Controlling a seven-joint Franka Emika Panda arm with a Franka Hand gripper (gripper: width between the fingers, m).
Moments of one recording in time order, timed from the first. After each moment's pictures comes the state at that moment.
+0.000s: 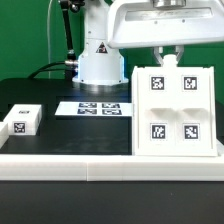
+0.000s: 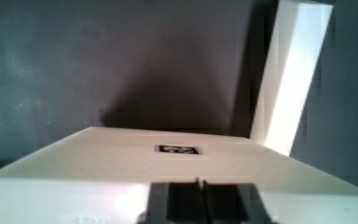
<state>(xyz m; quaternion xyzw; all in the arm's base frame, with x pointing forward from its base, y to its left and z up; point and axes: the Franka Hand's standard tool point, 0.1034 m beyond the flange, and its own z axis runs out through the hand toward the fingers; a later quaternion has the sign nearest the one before) 0.544 0.080 0.132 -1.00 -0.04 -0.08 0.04</state>
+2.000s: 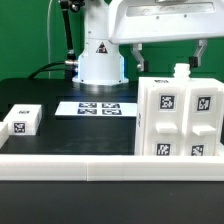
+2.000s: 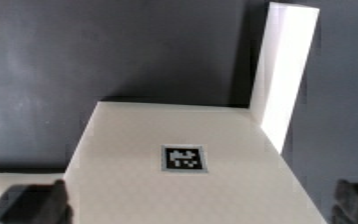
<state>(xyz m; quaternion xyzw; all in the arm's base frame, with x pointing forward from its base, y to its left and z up) 0.544 0.082 0.140 -1.00 -0.04 -0.07 0.04</state>
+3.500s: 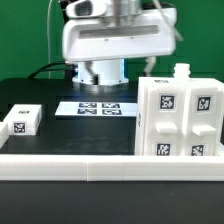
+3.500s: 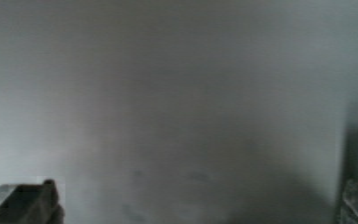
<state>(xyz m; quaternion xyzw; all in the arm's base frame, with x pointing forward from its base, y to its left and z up) 0.463 -0.018 0.097 -1.00 0.00 0.01 0.05</state>
